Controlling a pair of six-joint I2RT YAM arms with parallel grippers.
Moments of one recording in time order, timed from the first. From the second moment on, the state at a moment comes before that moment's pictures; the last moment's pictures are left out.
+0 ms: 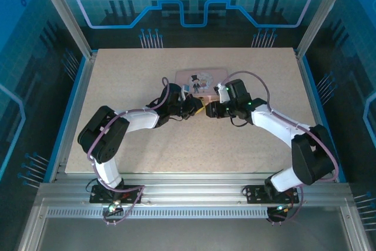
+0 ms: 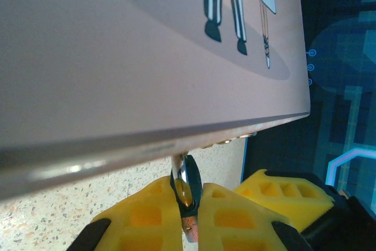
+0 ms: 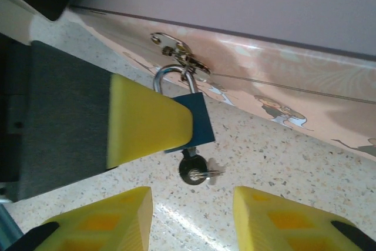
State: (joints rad) left arm -0.55 1.79 0.94 0.34 0.48 -1.21; right arm 0.46 1.49 0.95 -0.31 -0.34 0.34
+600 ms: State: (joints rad) left arm -0.55 1.78 0.95 0.34 0.49 -1.21; right arm 0.48 1.55 1.01 -0.34 -0.31 0.27
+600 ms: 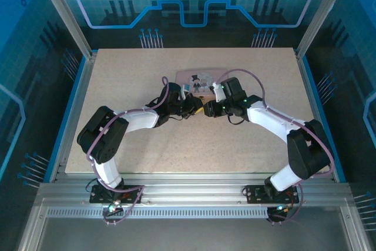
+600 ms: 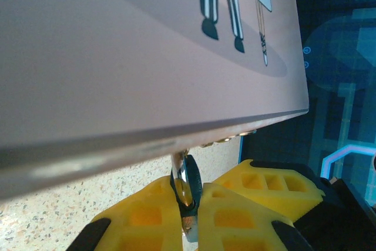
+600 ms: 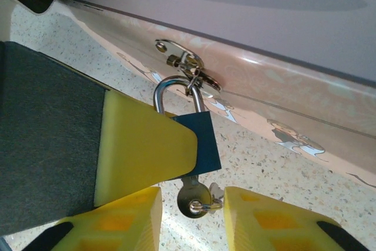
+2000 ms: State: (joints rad) left arm -0.54 1.77 0.95 0.37 0.52 -1.23; right arm 0.55 1.59 1.08 -0.41 -0.16 0.14
